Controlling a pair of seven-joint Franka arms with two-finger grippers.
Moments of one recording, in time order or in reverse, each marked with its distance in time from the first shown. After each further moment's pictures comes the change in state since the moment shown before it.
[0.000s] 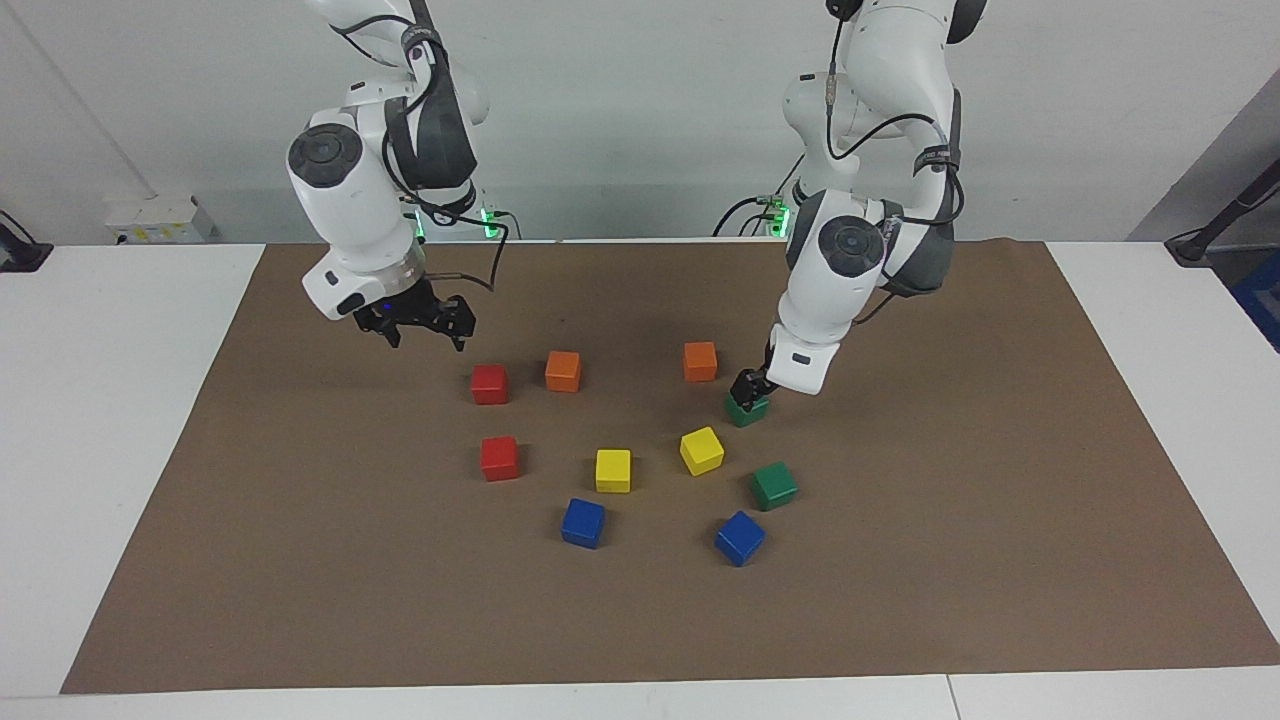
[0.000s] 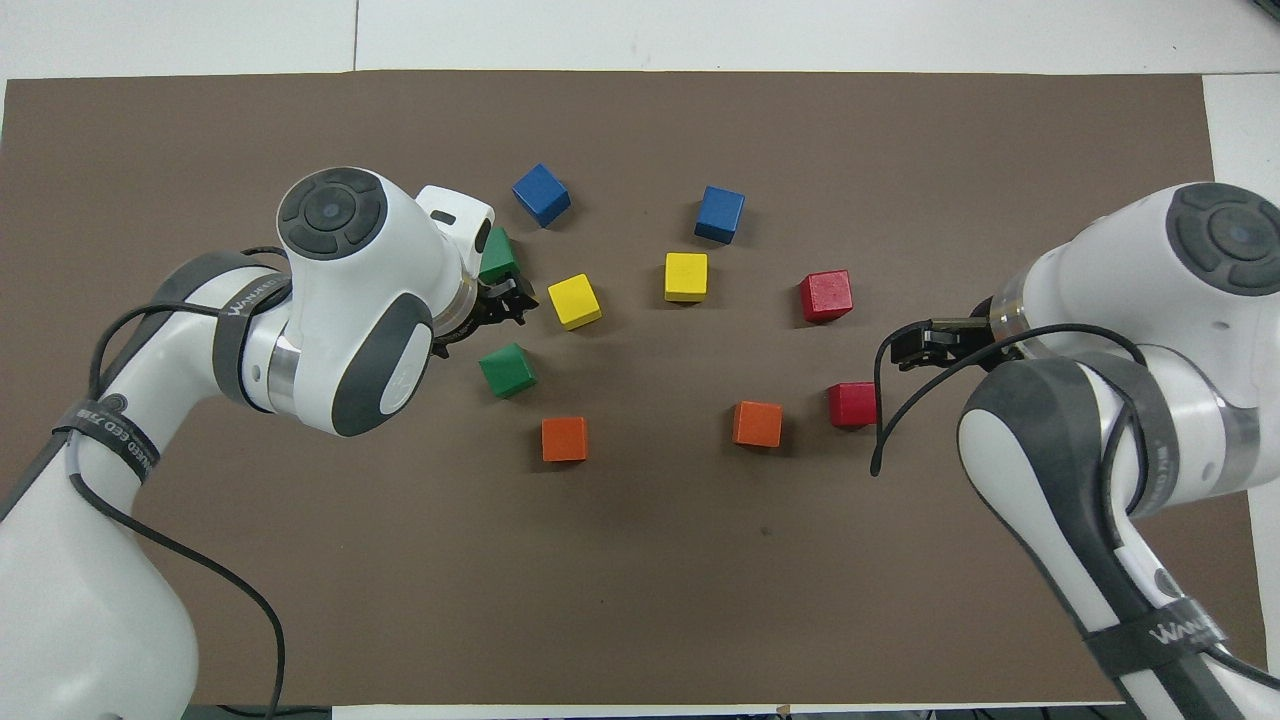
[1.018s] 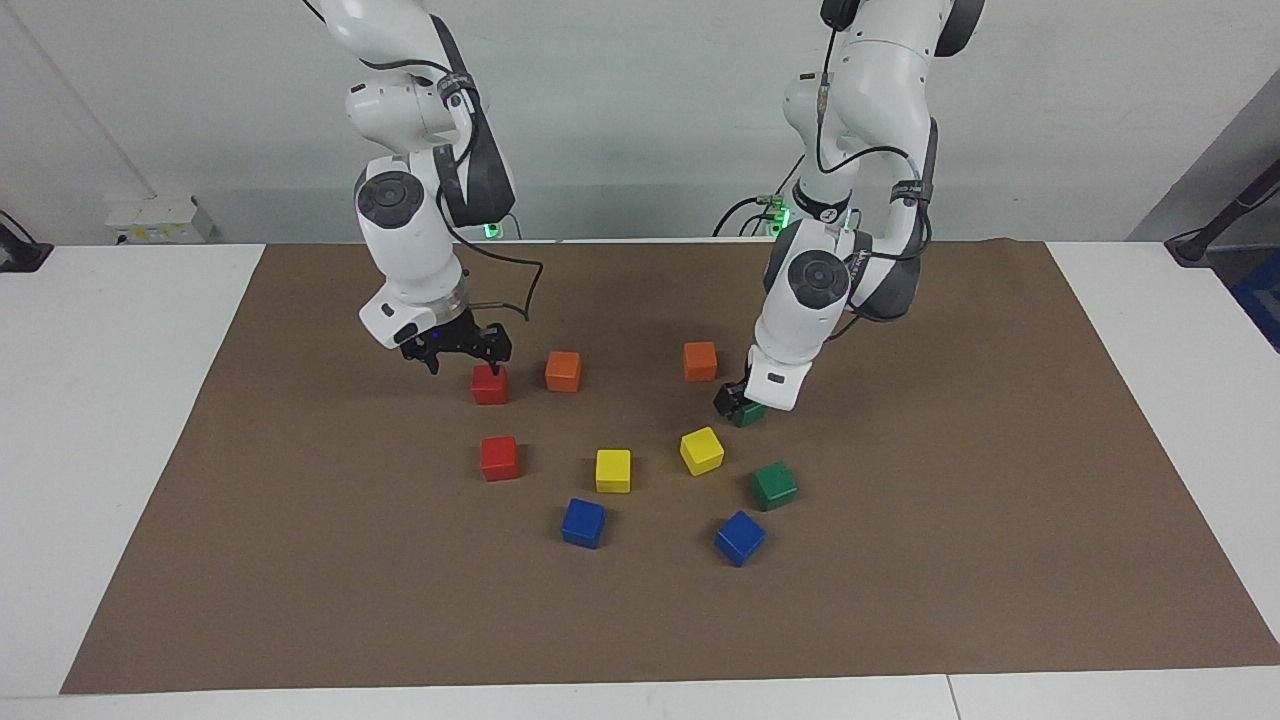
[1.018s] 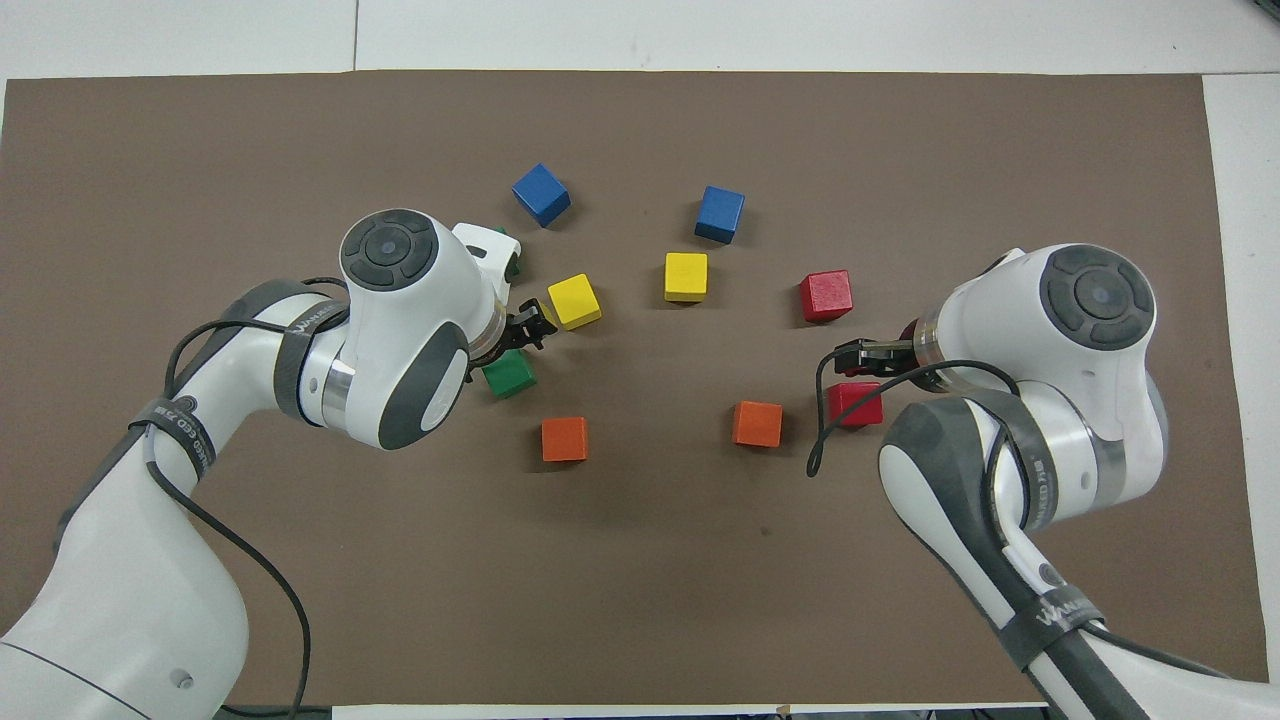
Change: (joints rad) left arm -0.027 0.045 0.000 -0.072 0.000 0.082 -0.060; right arm 0.064 0.040 -0.001 -0.116 0.000 0.235 0.042
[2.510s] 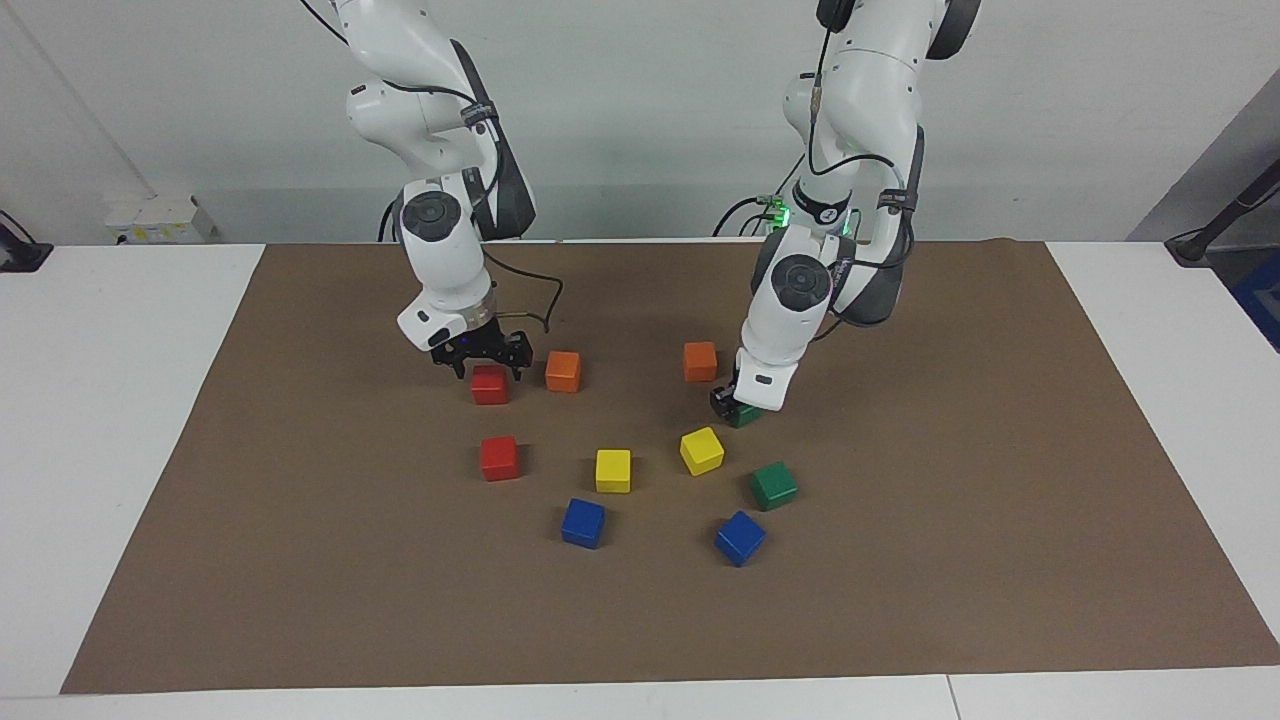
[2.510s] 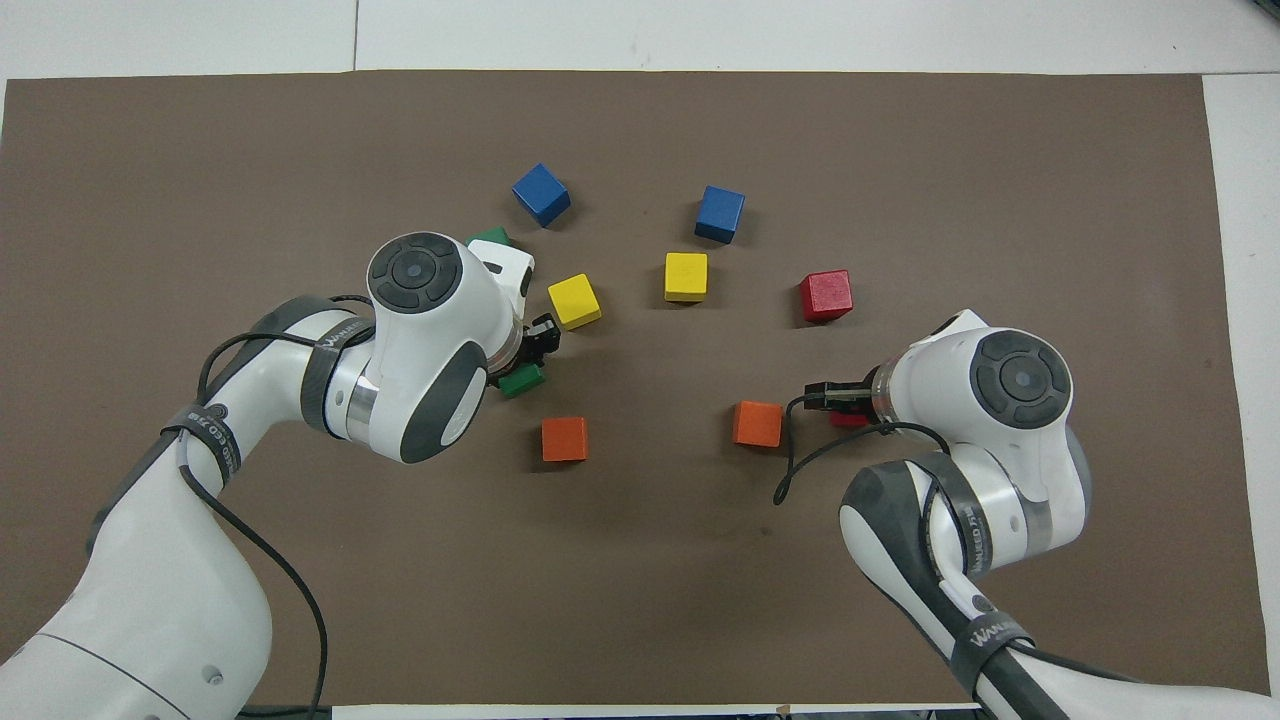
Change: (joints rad) left arm -0.026 0.011 0.005 -0.038 0.000 0.055 -0.048; right arm 0.055 -0.001 -0.007 -0.189 0.000 0.215 0.059
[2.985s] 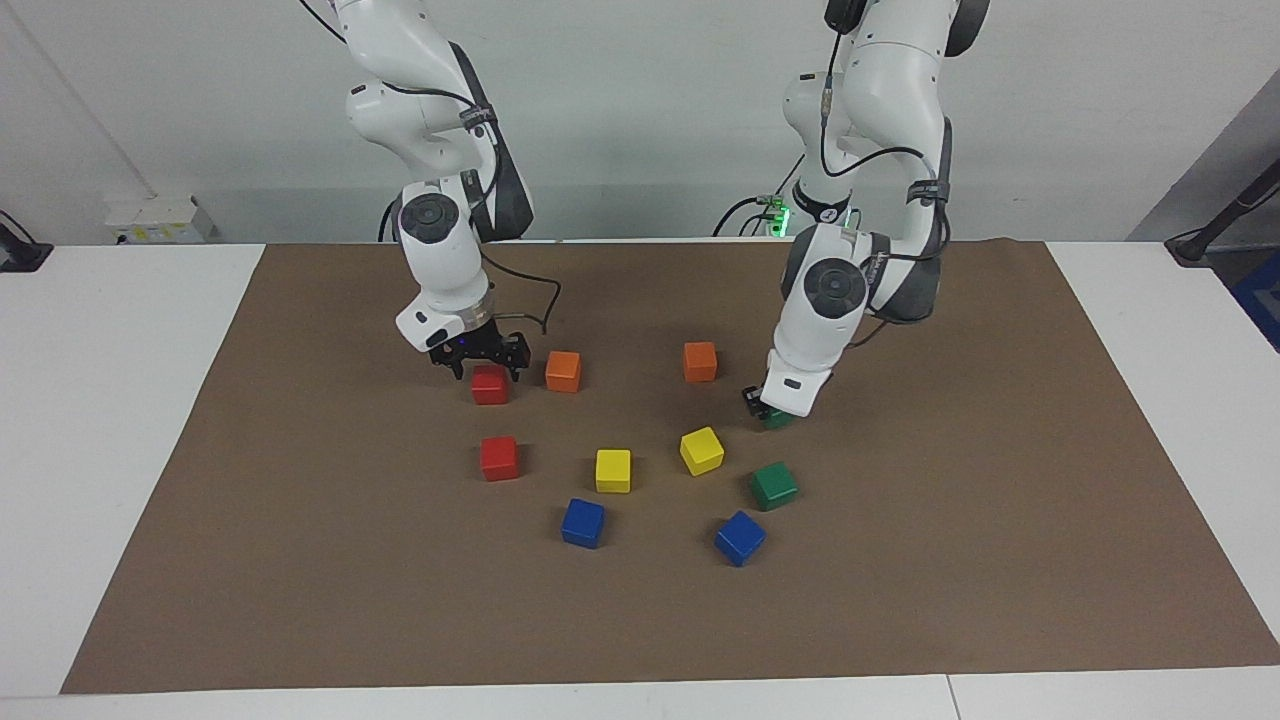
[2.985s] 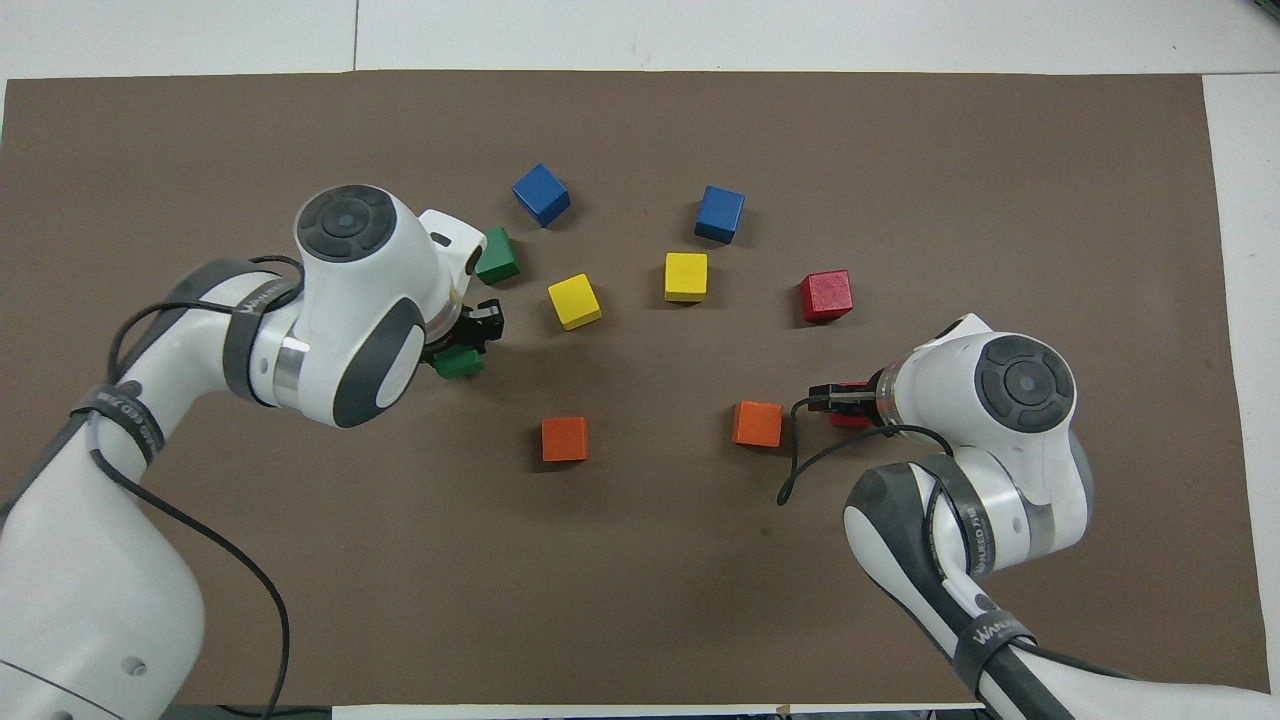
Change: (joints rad) left arm 0.104 -0.025 0.021 0.075 0.060 -0.164 0.283; right arm -0.014 0.000 -0.001 -0.017 0.000 0.015 -0.006
